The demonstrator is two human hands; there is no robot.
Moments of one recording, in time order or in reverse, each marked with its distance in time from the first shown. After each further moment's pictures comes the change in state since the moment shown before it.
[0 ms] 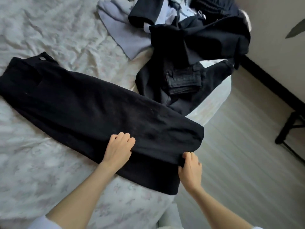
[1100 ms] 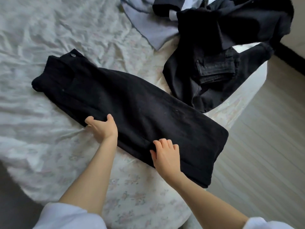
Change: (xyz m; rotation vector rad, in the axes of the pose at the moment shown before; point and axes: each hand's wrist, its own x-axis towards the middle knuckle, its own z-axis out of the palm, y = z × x) left_hand 0.000 -0.108 -0.012 -0.857 0.488 -1.482; right_hand -0.035 -0.159 0.047 -0.078 -0.078 -0.484
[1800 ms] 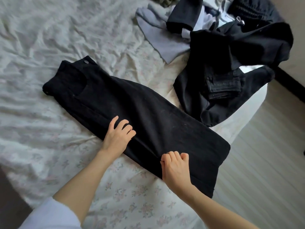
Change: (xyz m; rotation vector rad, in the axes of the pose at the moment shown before) left_hand 0.042 -0.026 -0.023 0.875 -0.182 1.722; right_hand 0.000 -0.005 -0.011 -0.161 0.164 -0.113
